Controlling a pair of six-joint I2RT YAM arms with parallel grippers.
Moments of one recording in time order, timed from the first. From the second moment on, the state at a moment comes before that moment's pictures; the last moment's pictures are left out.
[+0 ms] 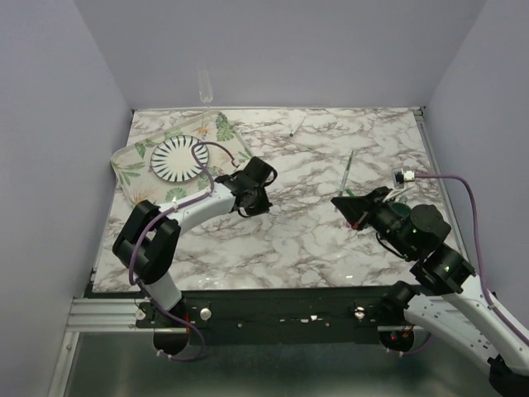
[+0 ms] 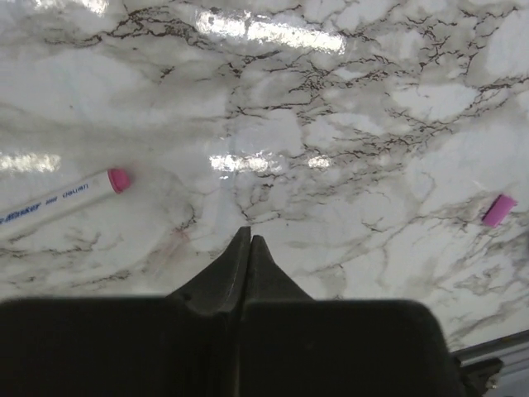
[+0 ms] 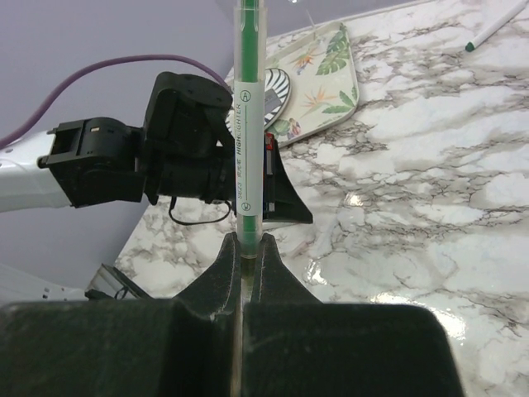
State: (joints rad) left arm -0.68 1.67 1.13 -0.47 -0.07 -0.95; right arm 0.70 0.54 0.72 -0.23 0.07 0.57
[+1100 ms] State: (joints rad) left arm -0.78 1.73 1.06 -0.59 -0.27 -0.76; right arm 0.70 0.58 0.72 -0.23 0.09 0.57
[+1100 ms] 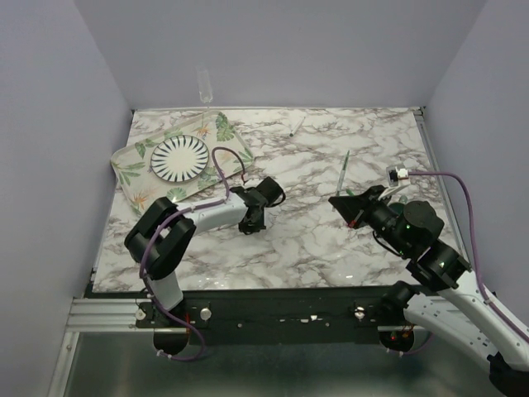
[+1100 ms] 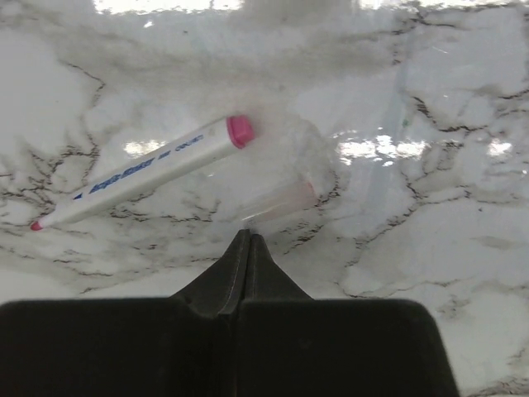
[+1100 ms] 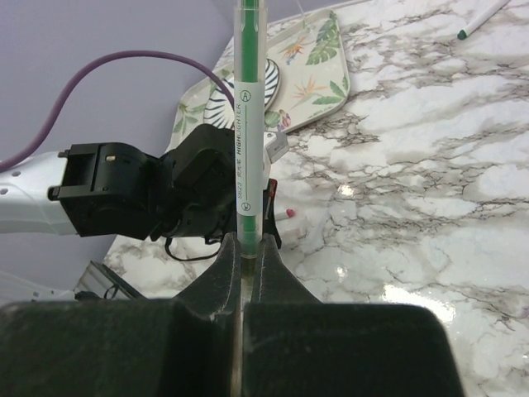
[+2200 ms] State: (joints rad) left arm -0.66 1.38 0.92 -0.79 -0.23 -1.82; right arm 0.70 0.53 0.72 -0.24 0.09 0.57
